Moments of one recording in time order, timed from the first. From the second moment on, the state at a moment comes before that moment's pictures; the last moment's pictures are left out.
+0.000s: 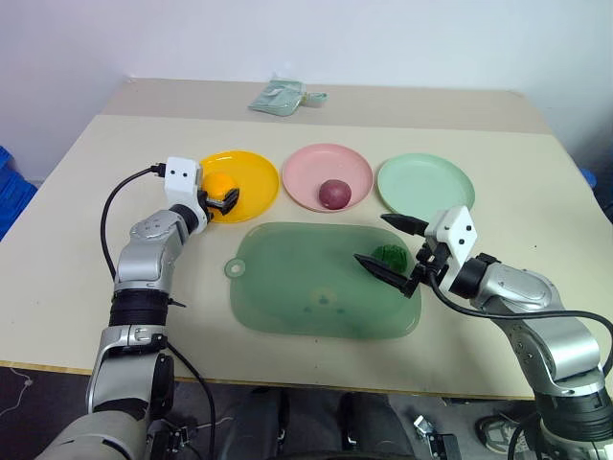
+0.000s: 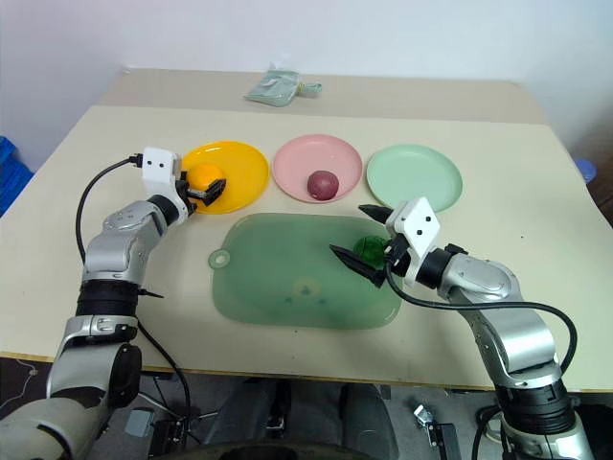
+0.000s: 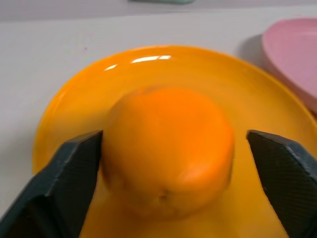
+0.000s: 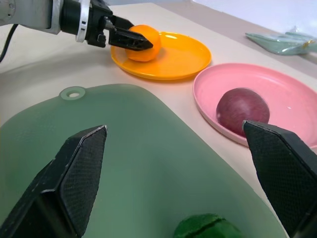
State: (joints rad) left arm -0.64 0.38 0.16 0.37 -0.19 0.42 -0.41; right arm -0.15 -0.61 -0.06 -0.48 0.47 0.50 0.71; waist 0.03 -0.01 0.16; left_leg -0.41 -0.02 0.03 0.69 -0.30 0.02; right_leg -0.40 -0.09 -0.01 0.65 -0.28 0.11
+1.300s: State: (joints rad) left arm -0.11 0.61 -0.03 -0.45 -0.46 0.45 -0.87; right arm -0.65 -0.47 0.03 0.39 0.03 0.33 0.32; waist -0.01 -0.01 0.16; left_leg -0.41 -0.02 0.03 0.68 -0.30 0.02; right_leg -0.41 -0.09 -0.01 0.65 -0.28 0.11
